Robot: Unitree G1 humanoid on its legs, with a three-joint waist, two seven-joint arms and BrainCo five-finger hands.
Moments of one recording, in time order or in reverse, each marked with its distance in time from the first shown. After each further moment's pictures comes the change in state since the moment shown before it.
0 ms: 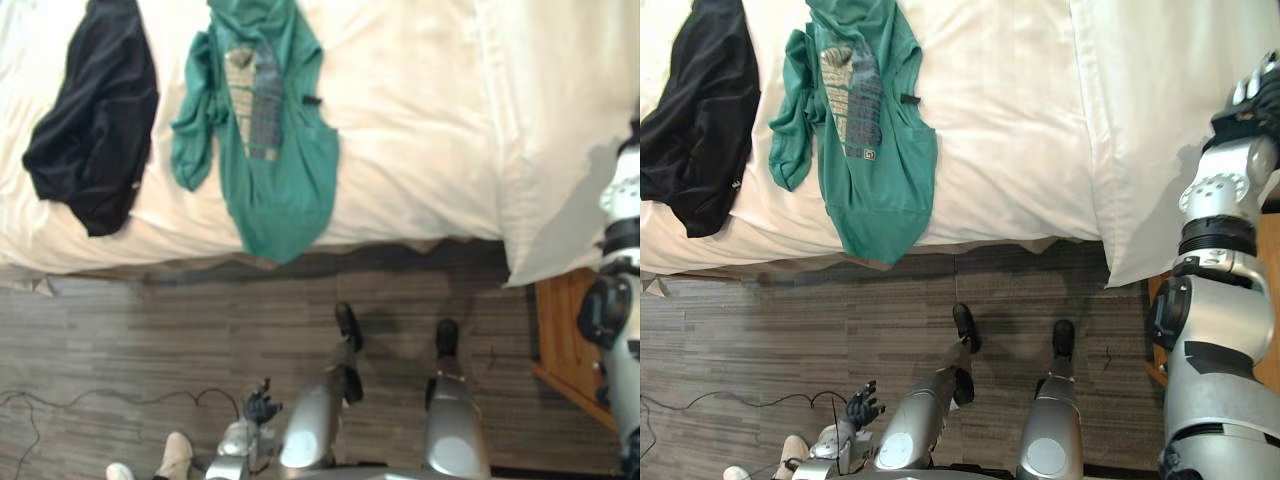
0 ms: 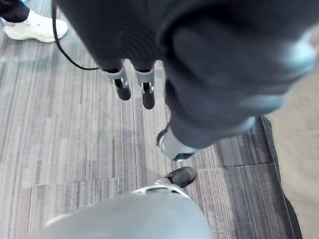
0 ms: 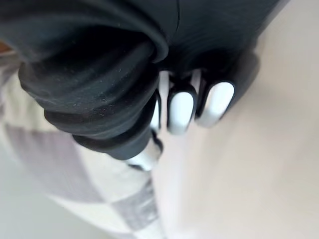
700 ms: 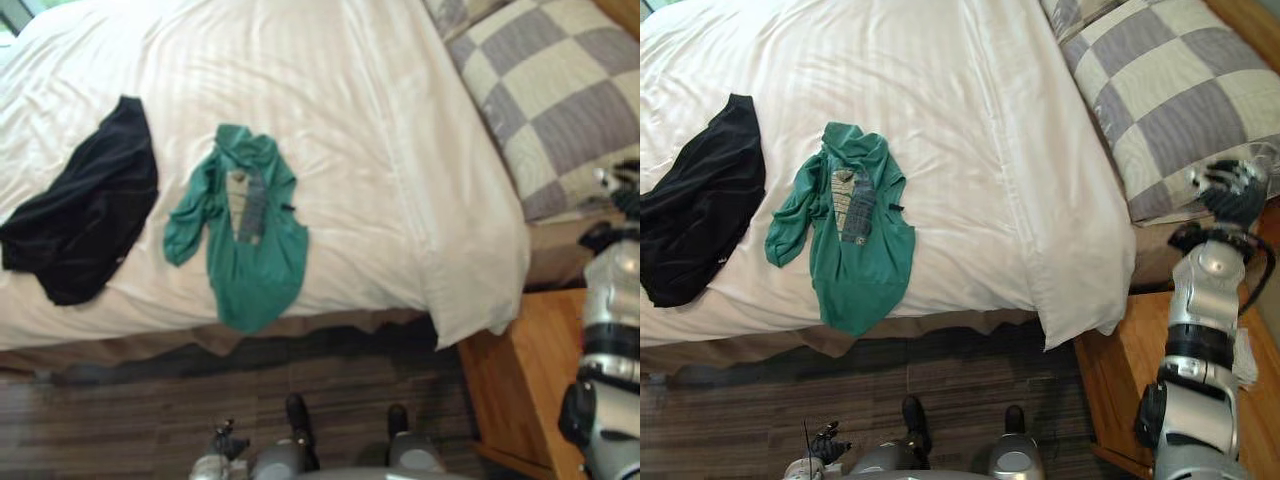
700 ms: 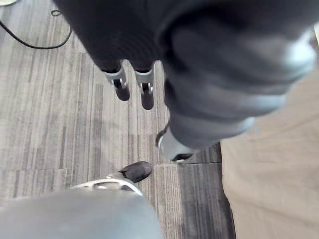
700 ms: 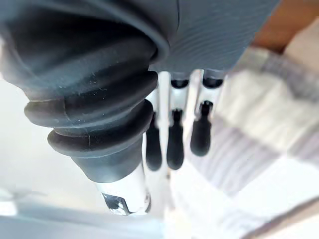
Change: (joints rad) left arm 0.091 0.017 0.248 0.088 0.115 0.058 0.002; right arm 0.375 0.017 -0.036 -0.448 -0.519 0.145 -0.108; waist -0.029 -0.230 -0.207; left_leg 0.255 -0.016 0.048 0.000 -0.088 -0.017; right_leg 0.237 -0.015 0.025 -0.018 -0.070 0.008
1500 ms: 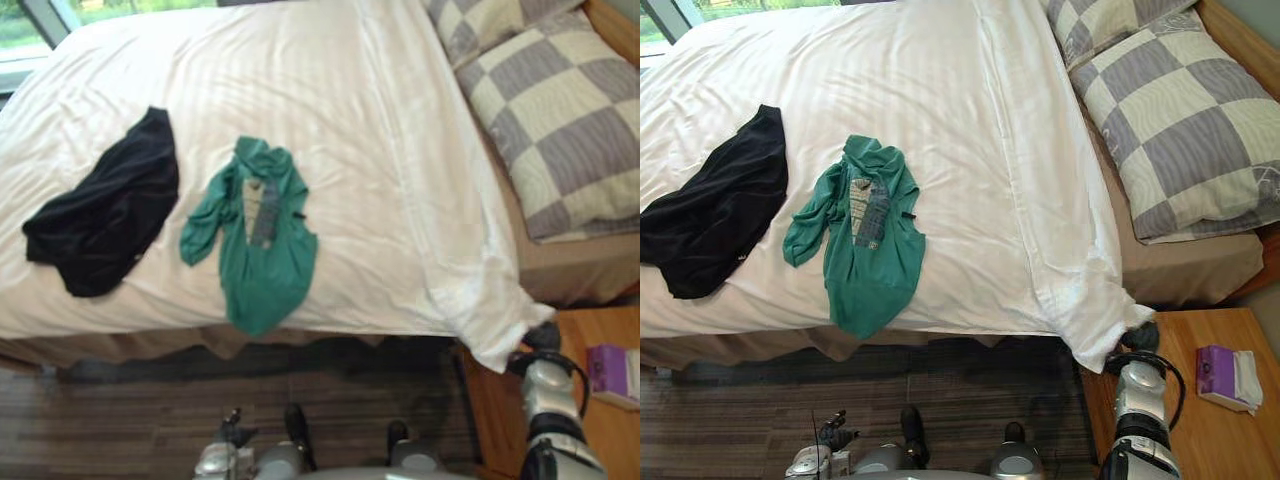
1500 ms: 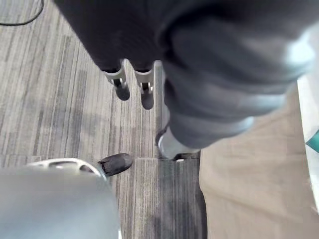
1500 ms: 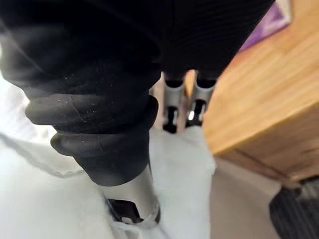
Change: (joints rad) left arm -0.047 -0.015 0.056 0.014 0.023 0.009 -0.003; right arm 0.468 0.305 -0.254 0.285 -0.439 0.055 0.110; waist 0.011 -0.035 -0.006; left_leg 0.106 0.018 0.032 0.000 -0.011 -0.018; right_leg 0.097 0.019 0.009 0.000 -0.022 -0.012
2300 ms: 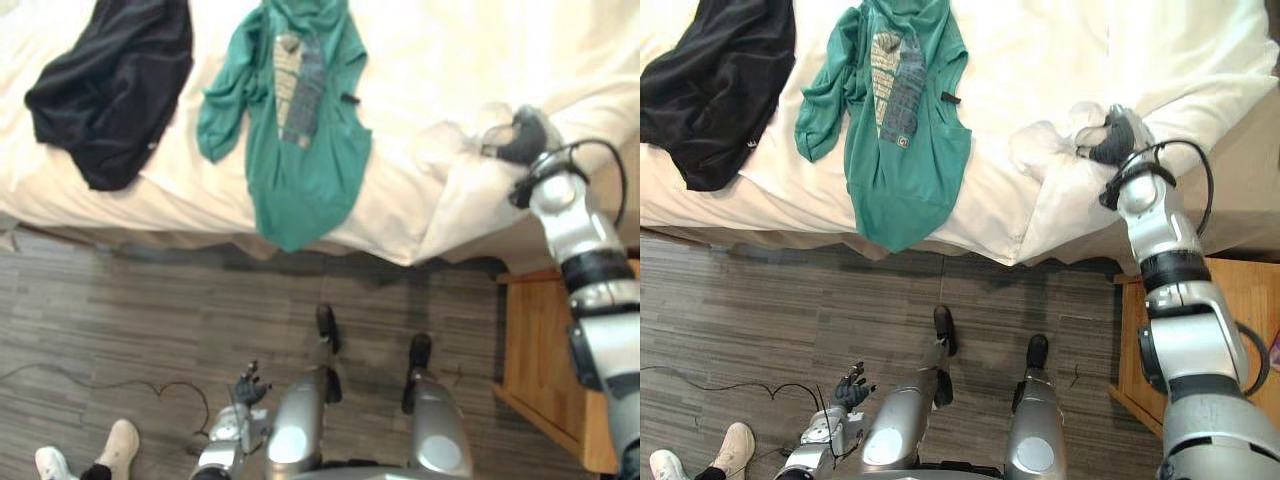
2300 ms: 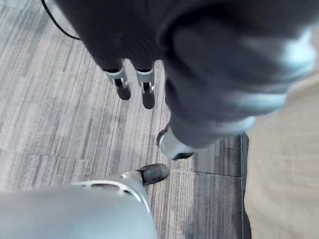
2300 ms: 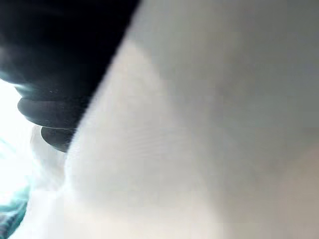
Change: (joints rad) left arm -0.062 0.016 -0.214 -0.116 -0.165 -0.082 0.020; right arm -0.582 -0.314 0.738 -0.179 -0.237 -0.047 0.030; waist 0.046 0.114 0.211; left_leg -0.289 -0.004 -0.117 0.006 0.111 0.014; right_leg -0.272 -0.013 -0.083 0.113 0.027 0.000
